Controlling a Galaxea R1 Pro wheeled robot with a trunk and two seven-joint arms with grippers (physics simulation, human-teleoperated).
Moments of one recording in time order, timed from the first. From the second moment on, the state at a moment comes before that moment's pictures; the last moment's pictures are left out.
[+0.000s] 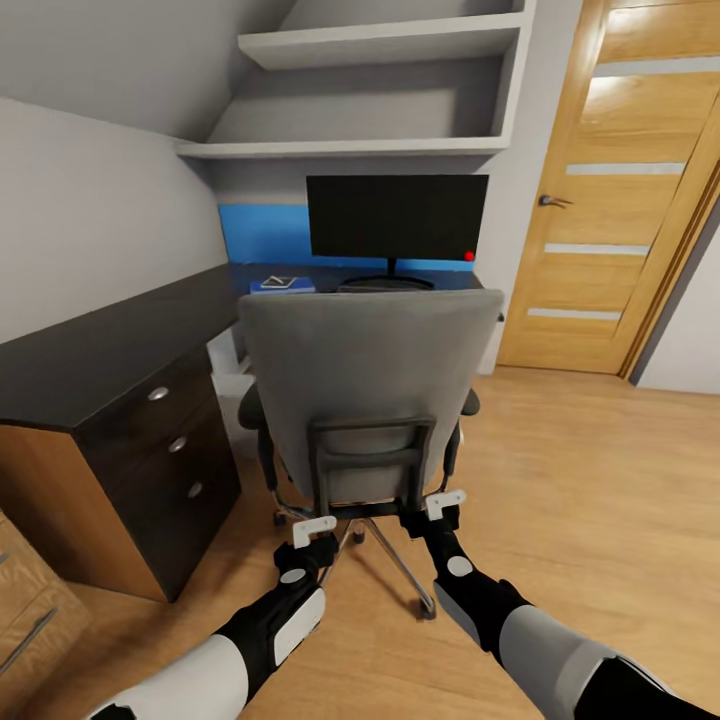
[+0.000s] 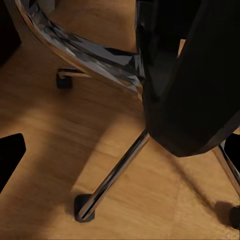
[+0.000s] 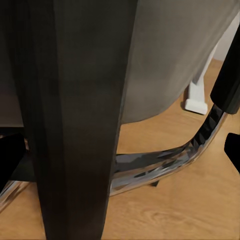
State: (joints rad) left arm -0.67 -0.15 -0.68 -0.48 0.72 -0.08 0.50; right arm -0.76 0.06 0.70 -0.31 -0.39 -0.36 -0.25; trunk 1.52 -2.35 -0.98
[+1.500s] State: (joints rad) left arm -0.67 -0.12 -0.67 -0.48 0.71 -0.08 0.51; right arm -0.76 0.08 0.70 -0.30 -0.39 -0.36 -0.25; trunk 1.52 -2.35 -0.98
